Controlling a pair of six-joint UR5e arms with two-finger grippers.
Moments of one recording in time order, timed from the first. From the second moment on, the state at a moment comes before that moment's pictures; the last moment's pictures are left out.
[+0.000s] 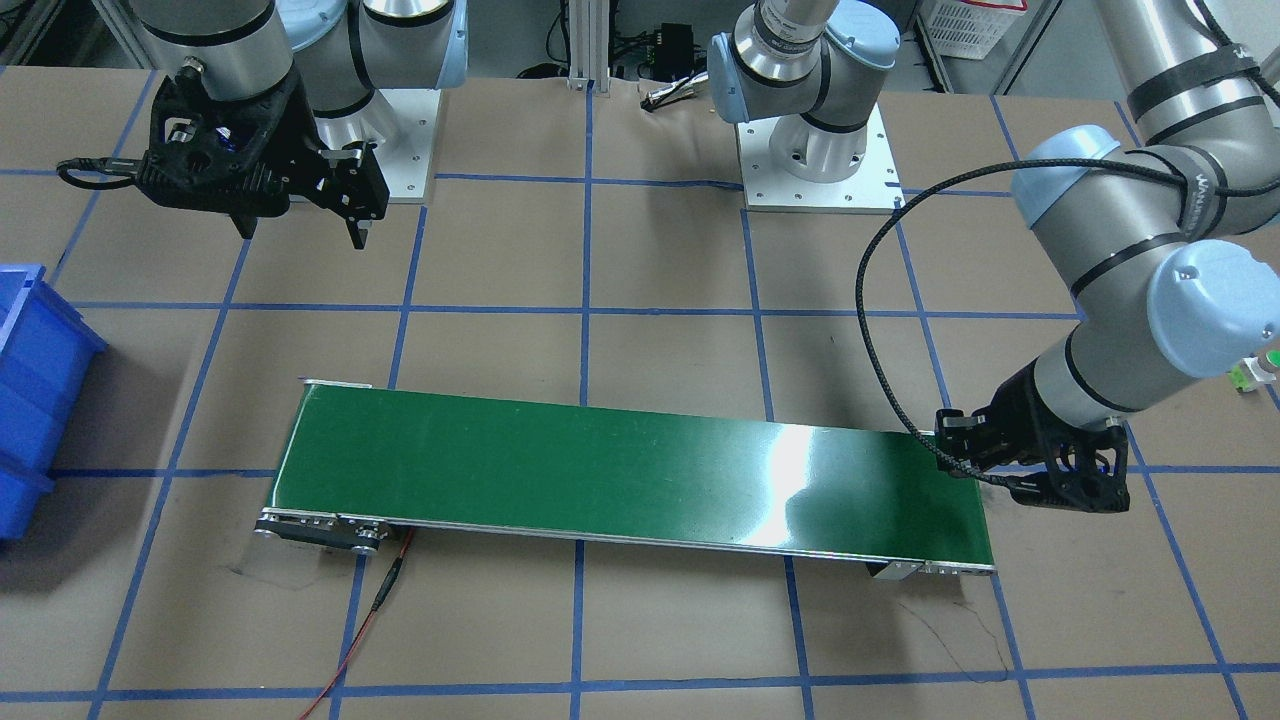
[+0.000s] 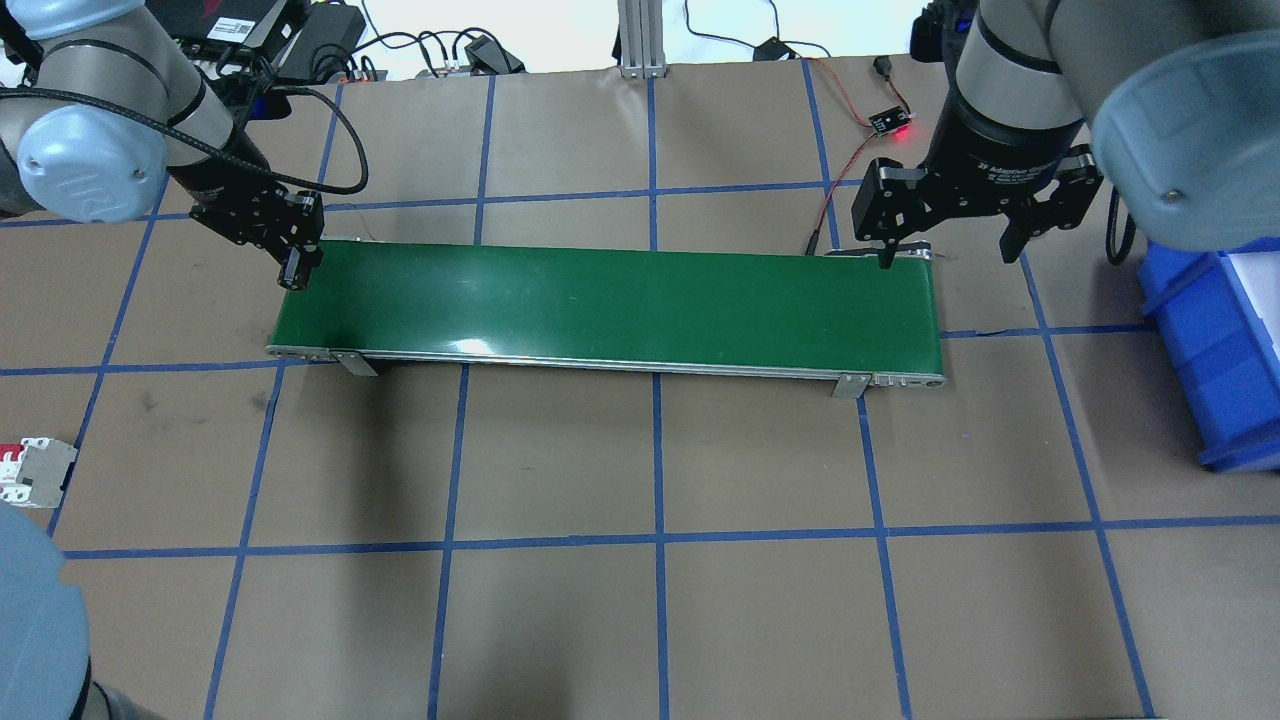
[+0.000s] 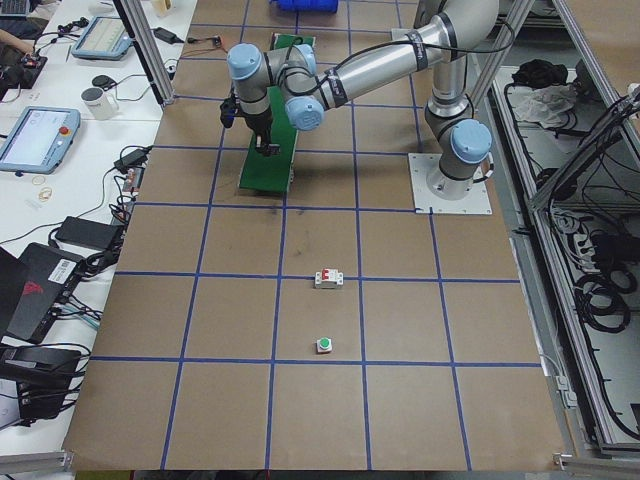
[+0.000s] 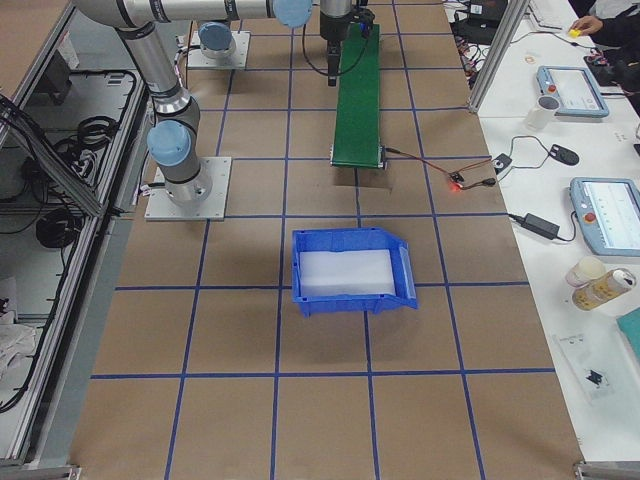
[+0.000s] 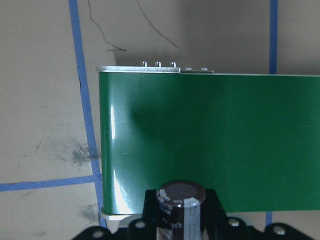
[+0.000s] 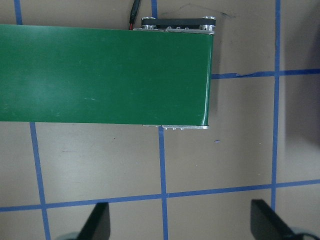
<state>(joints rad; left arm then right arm) -1.32 -1.90 -1.59 -1.28 1.54 0.34 1.62 -1.61 1.62 -1.56 -1.65 0.10</state>
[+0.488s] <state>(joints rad) -1.32 -1.98 -1.55 -1.26 1.53 0.39 1.62 -1.60 1.62 -1.56 -1.64 0.12</state>
